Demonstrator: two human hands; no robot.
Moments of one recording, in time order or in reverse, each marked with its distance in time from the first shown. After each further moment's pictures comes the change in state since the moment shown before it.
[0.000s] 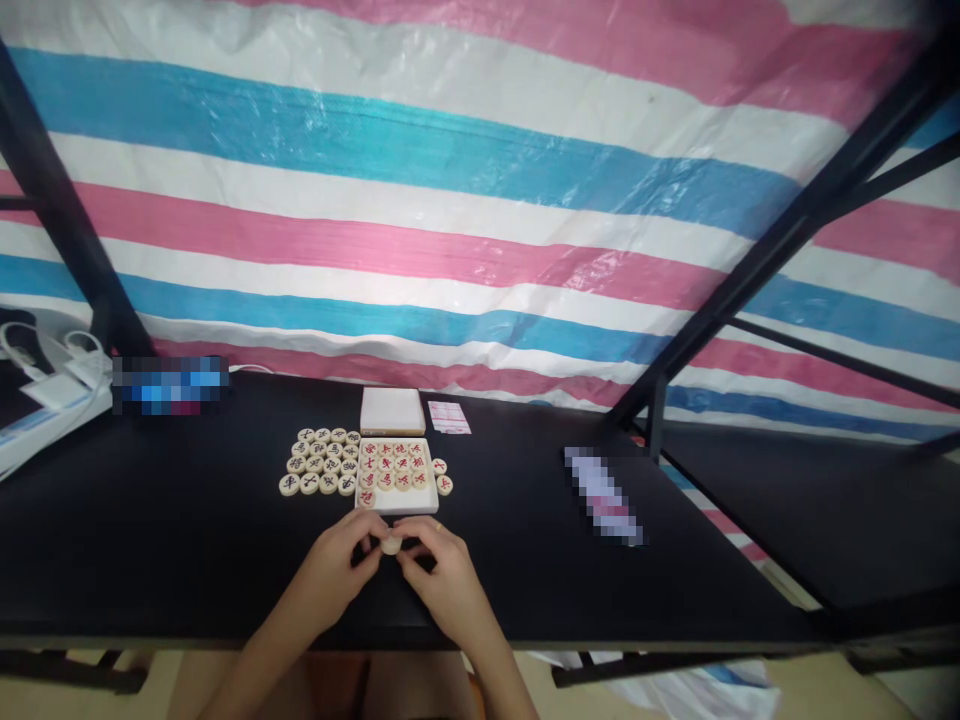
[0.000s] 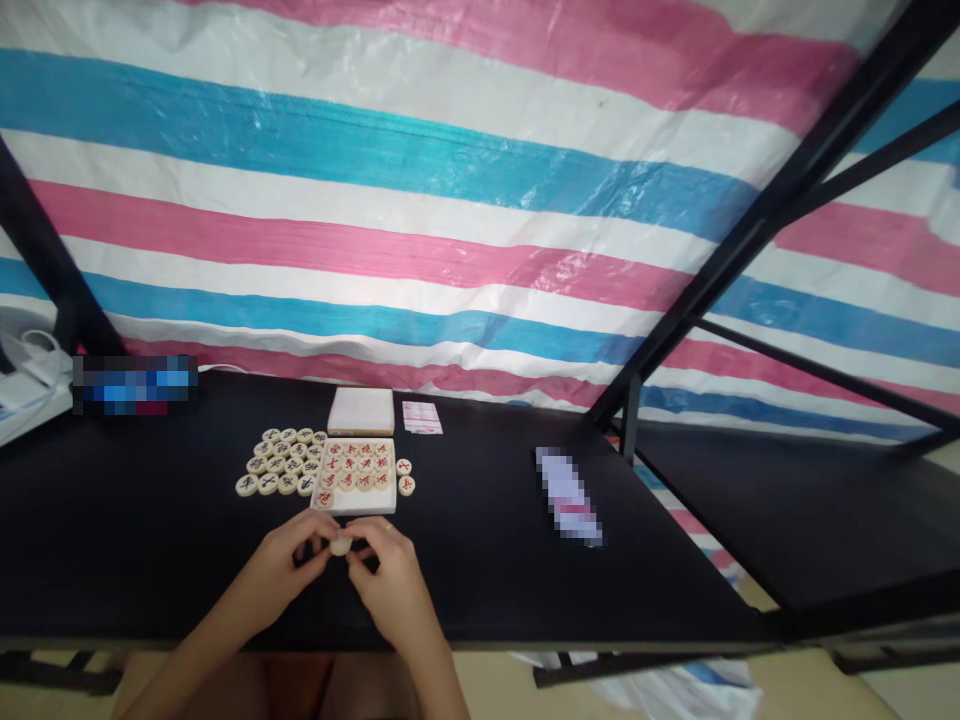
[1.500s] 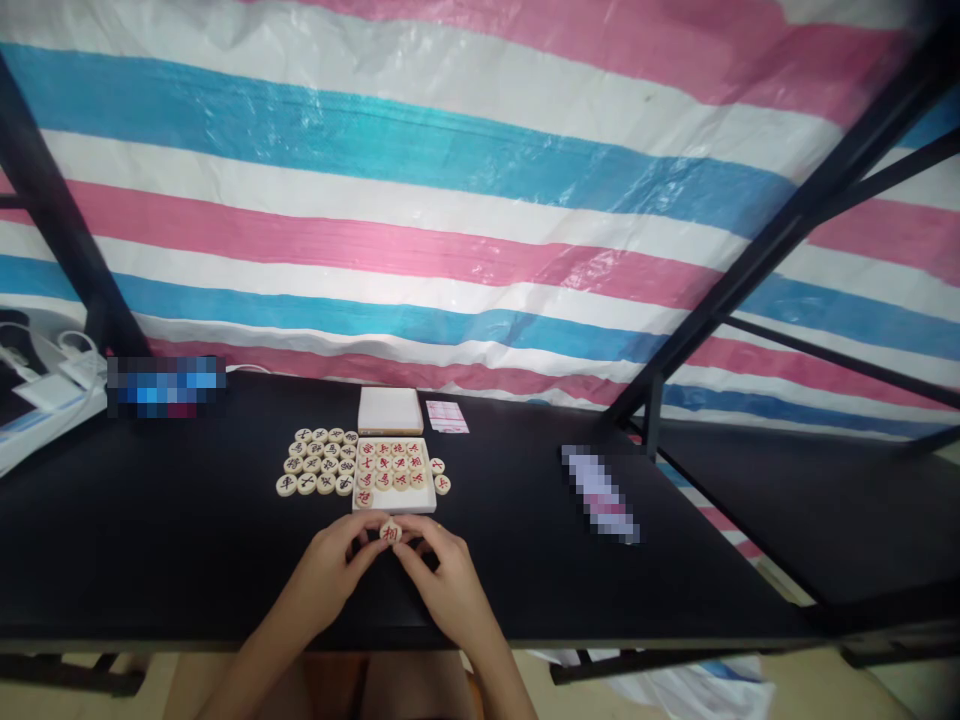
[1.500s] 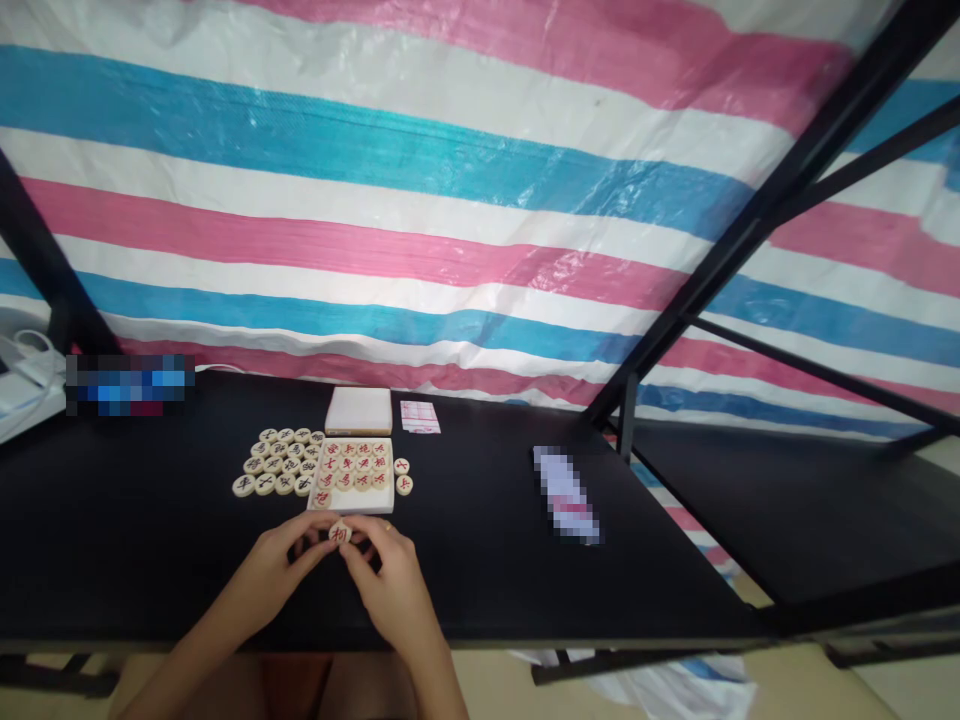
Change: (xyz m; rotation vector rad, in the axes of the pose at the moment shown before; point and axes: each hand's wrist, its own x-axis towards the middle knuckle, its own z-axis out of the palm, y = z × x) left_hand 0.001 0.002 -0.001 -0.003 0.035 -0.118; right_hand -0.001 -0.008 -0.005 -0.099 -0.022 0.050
